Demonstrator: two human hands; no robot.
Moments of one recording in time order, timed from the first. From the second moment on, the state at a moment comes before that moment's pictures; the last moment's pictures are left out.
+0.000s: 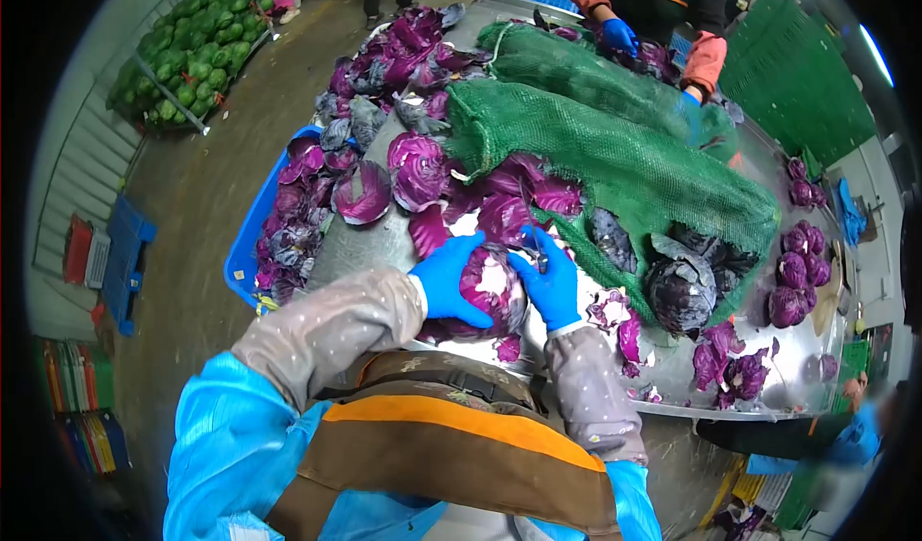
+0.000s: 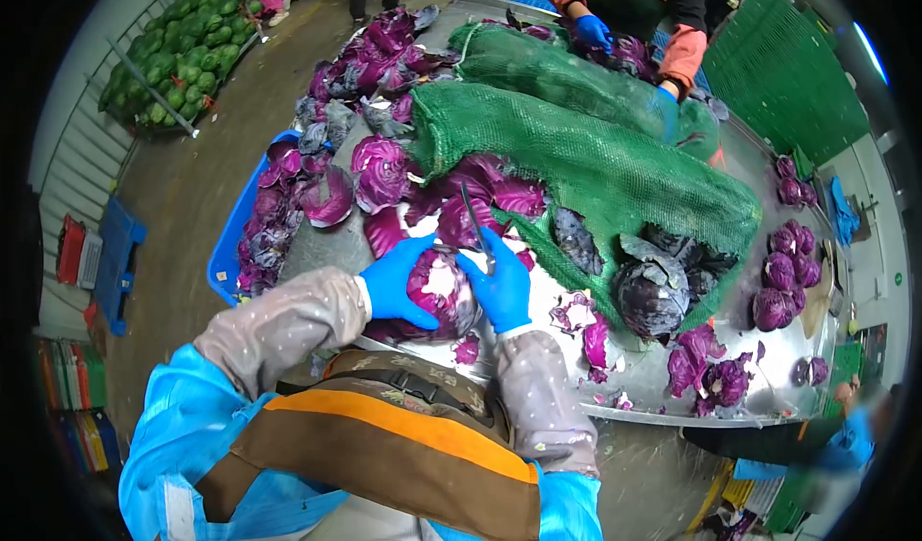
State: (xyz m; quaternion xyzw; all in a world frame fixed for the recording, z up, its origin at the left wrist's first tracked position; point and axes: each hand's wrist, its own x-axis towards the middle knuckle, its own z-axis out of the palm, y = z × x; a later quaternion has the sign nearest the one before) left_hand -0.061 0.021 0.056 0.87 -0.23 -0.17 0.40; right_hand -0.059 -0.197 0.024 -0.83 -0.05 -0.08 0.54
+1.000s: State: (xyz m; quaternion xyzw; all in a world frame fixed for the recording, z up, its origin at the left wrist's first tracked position) left_hand -0.072 -0.009 0.056 0.91 -0.19 -0.11 0.36; right_hand -0.131 -0.257 -0.017 -0.75 0.17 0.09 0.63
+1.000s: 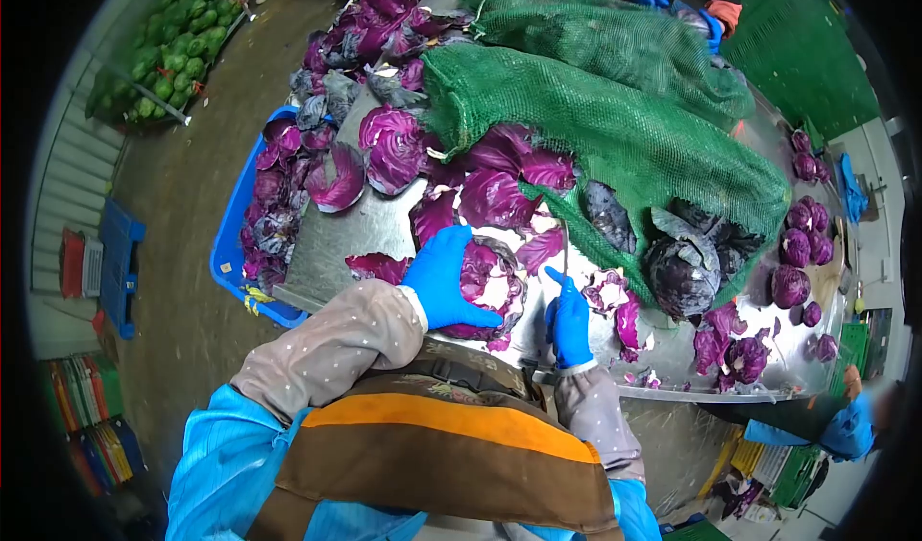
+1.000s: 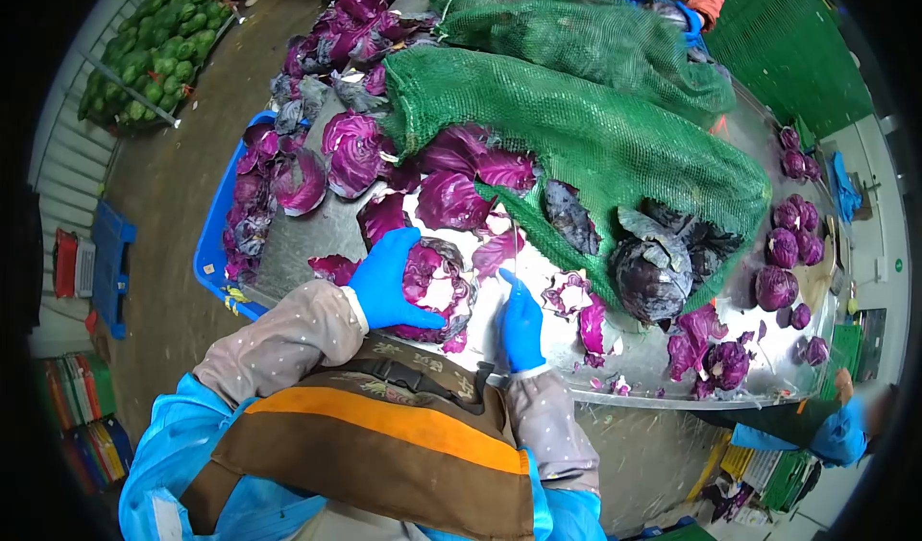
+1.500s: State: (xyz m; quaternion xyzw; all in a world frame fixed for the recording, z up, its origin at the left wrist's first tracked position) left_hand -0.064 -0.016 0.060 0.91 -0.19 -0.12 0.34; right_hand -0.141 -0.252 0.009 -0.85 0.02 0.05 0.52
